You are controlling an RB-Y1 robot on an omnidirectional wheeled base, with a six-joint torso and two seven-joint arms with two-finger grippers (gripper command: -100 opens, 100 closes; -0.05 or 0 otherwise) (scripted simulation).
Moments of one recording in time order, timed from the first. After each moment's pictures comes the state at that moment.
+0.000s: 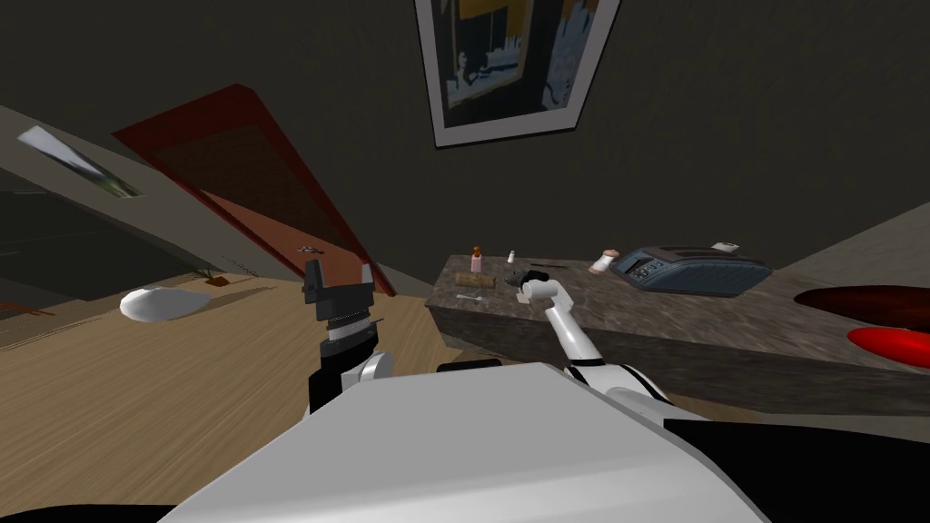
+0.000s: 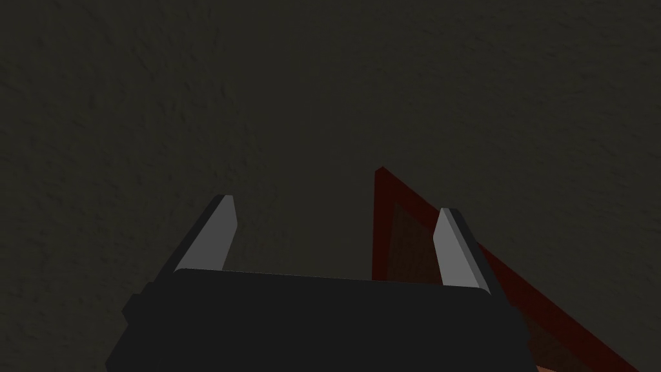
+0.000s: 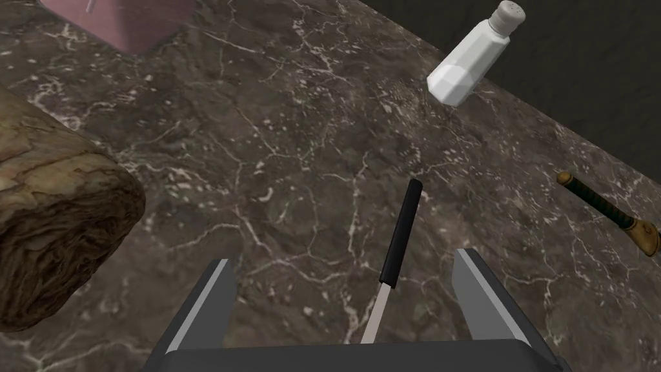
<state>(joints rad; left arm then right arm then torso) 0.55 -0.04 -0.03 -2.40 0.06 -0.50 0.15 -0.22 -0.36 -0.08 -1.56 -0.29 0.79 -1.18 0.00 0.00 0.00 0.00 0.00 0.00</state>
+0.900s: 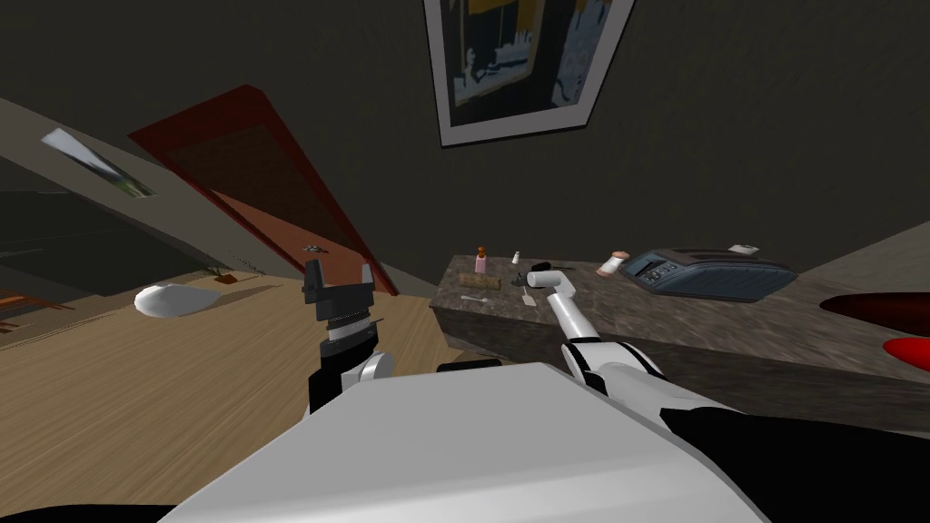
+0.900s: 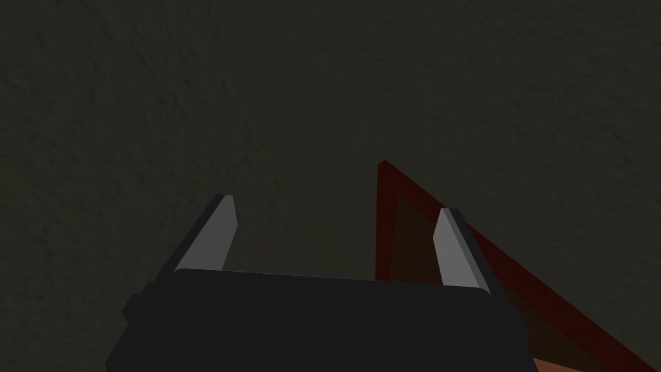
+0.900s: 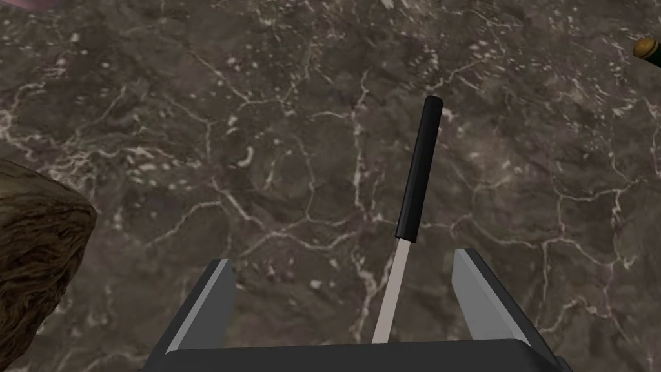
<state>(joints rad) 0.55 -0.04 -0.03 -2.40 0.06 -0.50 0.15 -0.37 -0.43 -0.13 -1.35 -0.34 1.03 -1.34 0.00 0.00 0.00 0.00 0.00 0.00</state>
